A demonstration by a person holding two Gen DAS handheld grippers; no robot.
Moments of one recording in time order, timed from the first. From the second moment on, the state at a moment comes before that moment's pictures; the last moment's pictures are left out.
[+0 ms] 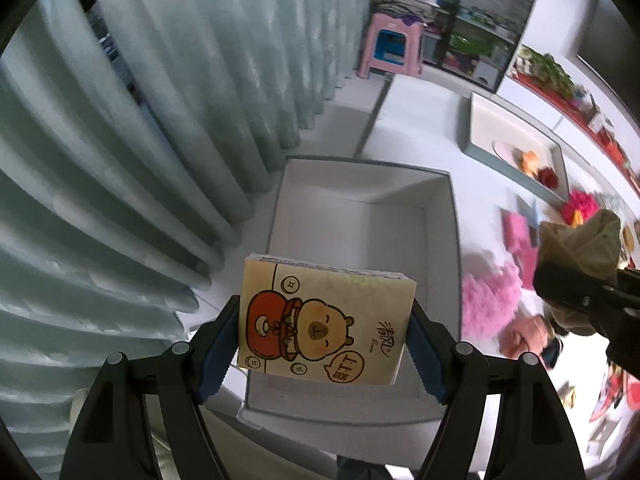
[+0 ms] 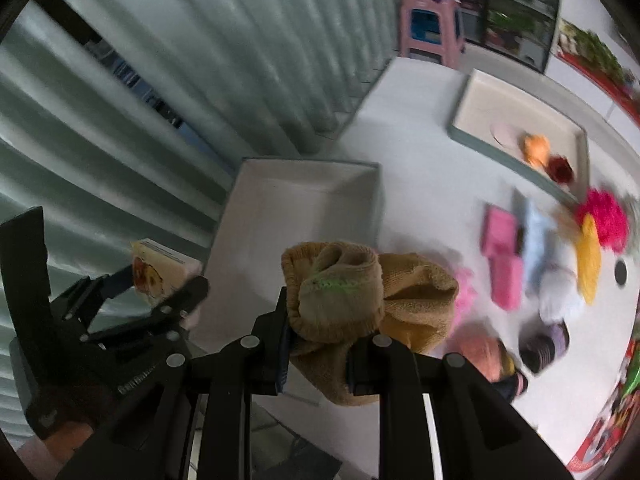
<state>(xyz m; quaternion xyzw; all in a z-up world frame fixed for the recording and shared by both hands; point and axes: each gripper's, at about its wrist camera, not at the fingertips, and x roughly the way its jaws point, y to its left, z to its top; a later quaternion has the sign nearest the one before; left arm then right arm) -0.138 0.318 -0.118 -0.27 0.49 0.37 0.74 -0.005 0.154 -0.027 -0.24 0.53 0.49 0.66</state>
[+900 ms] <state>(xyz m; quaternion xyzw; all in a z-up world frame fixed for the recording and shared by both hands) -0.111 0.382 -0.176 -0.26 0.54 0.39 0.70 0.009 0.255 -0.088 -0.28 0.57 0.46 0.62</state>
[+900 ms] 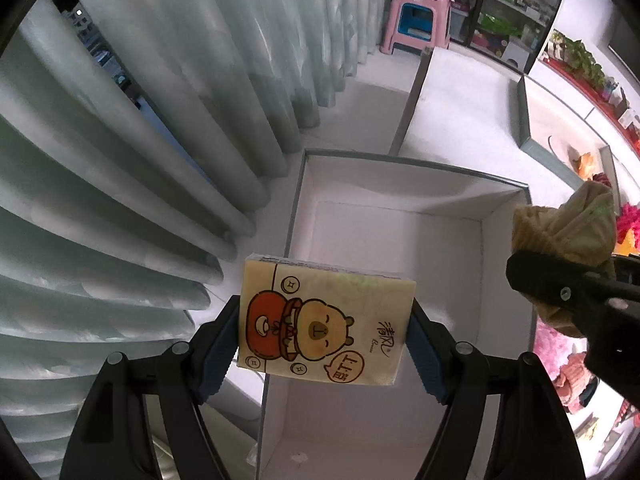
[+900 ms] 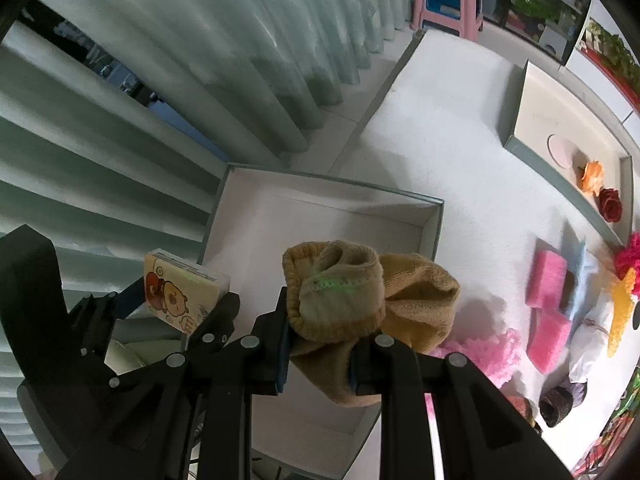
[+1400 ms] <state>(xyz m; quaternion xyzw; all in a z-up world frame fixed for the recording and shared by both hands) -0.101 0.386 -0.194 -0.26 0.55 0.38 0.69 0.021 0.274 -0.112 -0.29 0.58 0.45 0.61</state>
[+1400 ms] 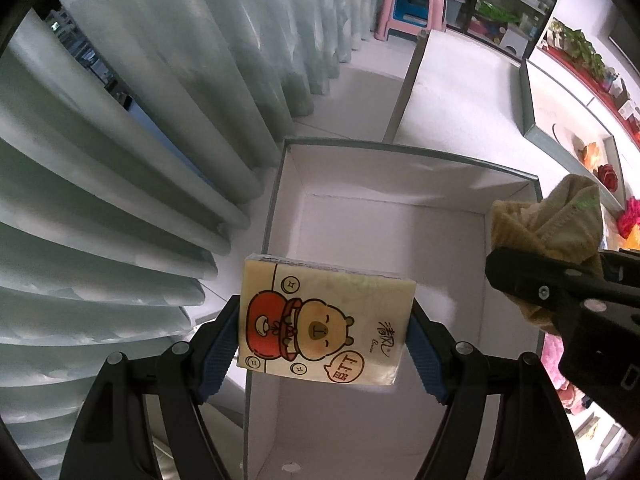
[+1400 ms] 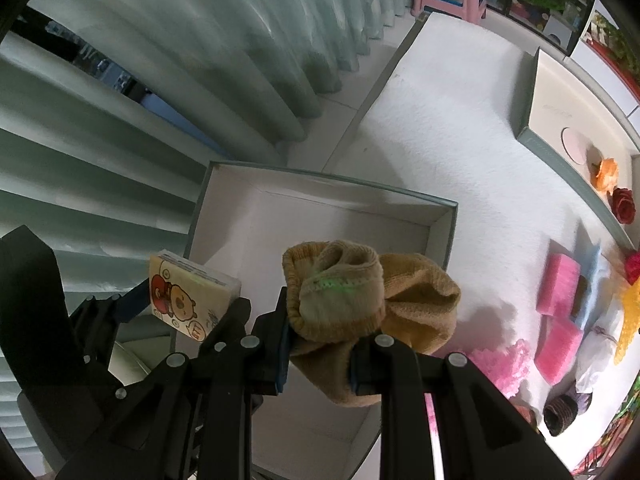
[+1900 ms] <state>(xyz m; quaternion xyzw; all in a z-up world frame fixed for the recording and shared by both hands) -0.101 0.387 -0.196 -0.28 0.55 0.36 0.70 0.023 0.273 -0.113 -0.28 0.59 0.44 0.62</state>
